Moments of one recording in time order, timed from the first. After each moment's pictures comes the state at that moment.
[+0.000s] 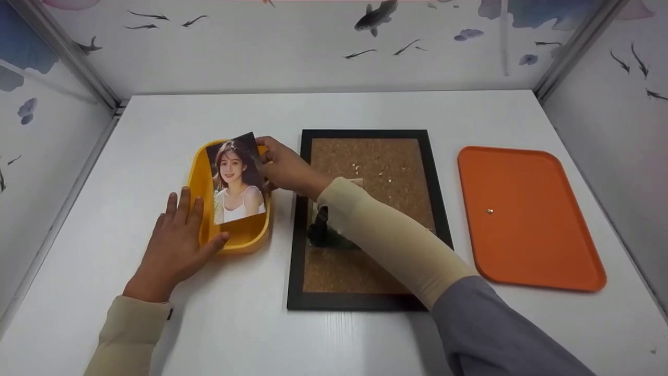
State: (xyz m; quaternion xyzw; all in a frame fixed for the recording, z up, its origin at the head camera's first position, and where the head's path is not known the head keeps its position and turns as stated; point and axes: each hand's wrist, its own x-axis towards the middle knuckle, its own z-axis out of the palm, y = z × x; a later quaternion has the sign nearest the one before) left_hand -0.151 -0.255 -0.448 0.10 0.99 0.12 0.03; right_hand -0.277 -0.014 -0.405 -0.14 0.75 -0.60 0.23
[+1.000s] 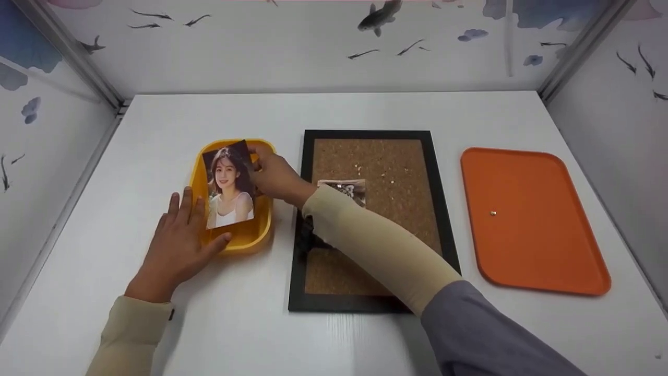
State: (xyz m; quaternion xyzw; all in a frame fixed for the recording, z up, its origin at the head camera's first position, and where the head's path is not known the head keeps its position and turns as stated) left_hand -0.152 -0.253 -0.445 0.10 0.99 0.13 0.04; right_hand -0.272 -0.040 -0.418 -0.14 0.78 -0.58 0.20
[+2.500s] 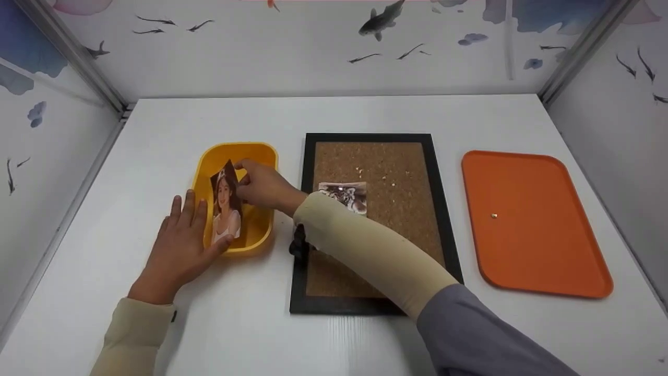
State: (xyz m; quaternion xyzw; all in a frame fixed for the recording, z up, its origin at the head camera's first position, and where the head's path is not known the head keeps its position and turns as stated) left_hand -0.151 -0.253 -0.447 0.11 0.99 0.13 0.02; right_hand -0.259 -0.057 -0.412 -0.16 0.84 -0.47 0.22
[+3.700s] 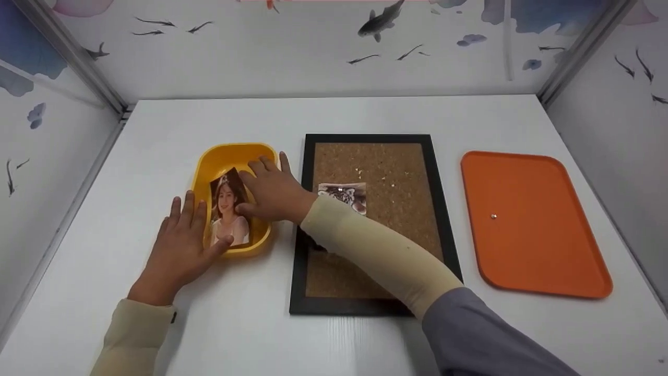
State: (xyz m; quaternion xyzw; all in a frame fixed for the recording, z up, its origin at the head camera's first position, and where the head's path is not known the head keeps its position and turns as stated) left_hand -0.151 -0.253 -0.447 0.11 0.99 0.13 0.02; right_hand -0.257 -0.041 -0.417 -0.33 0.94 -0.03 0.05
